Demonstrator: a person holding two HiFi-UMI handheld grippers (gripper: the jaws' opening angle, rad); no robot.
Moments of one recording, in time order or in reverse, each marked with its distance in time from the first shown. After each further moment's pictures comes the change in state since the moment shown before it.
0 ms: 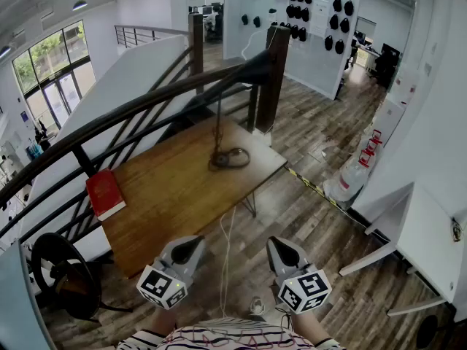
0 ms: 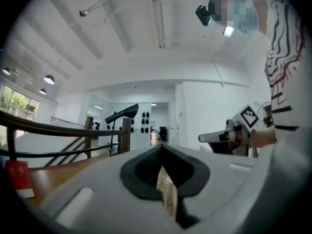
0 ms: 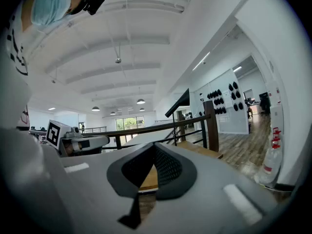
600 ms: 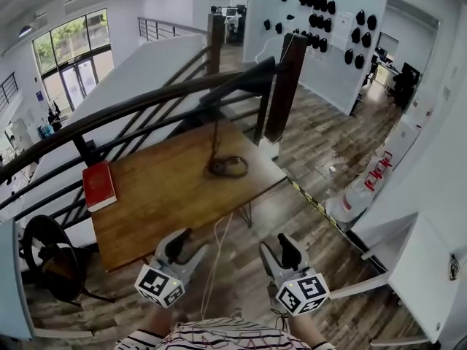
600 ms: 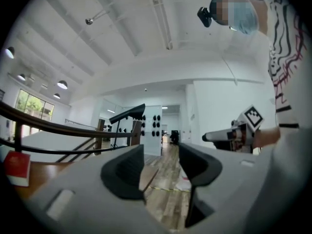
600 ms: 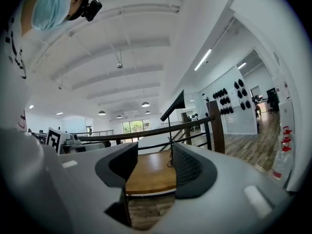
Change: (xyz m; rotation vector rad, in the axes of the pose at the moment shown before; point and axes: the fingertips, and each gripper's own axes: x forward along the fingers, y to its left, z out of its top) left arm 0.090 -0.001 -0.011 -0.008 -0.048 0.144; right arm 0.020 -0.104 0.019 0.020 -0.041 0.085
